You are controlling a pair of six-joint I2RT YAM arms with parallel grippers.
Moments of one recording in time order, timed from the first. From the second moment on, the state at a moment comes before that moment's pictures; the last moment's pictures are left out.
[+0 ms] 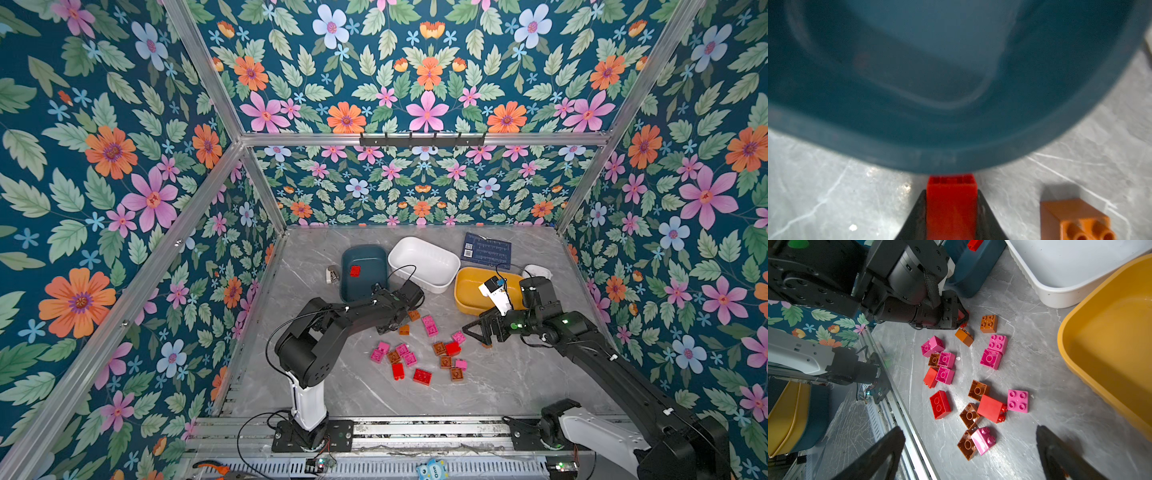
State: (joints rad) left arm -0.75 1.83 1.10 -0.59 -0.36 -1.12; right arm 0.32 1.05 0.78 -0.56 -0.67 0.03
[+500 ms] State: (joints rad) left arm -0.68 1.71 1.38 -0.79 -0.30 -0.81; right arm 0.32 1.08 0.80 -0.53 -0.68 0.04
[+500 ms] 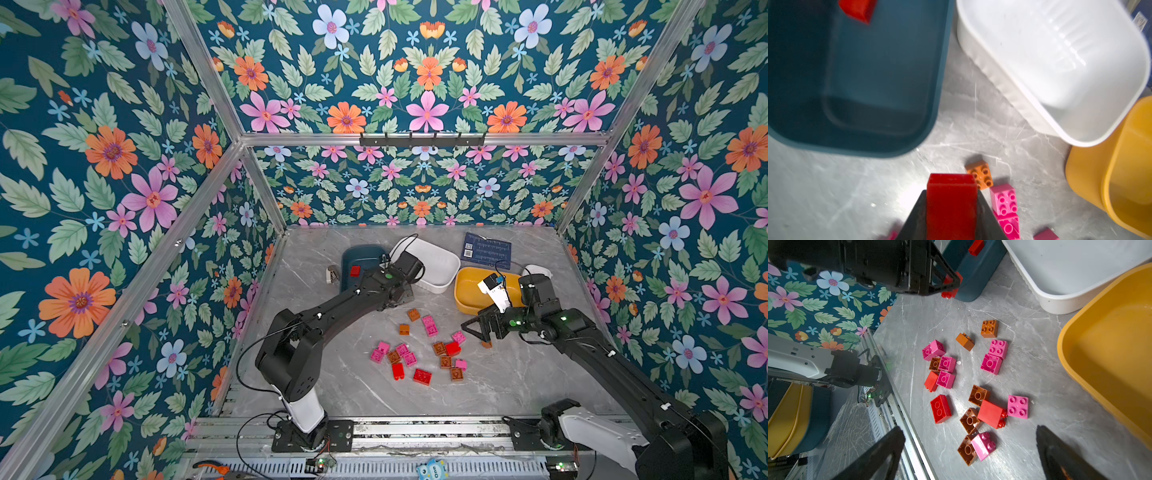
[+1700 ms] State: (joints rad) left arm -0.41 1.80 1.49 -0.81 -0.29 -0.37; right arm 0.32 1.10 0.81 -0.51 -0.67 0.06
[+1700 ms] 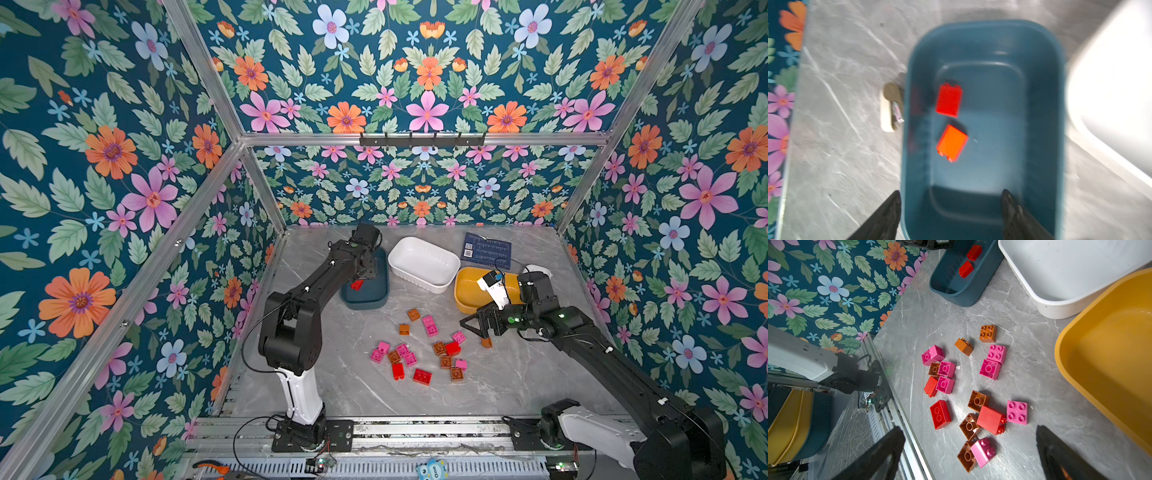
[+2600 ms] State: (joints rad) left arm -0.81 1.49 0.99 -0.87 -0.16 -0.77; right arm 0.32 1.12 0.81 -0.52 -0.70 0.05
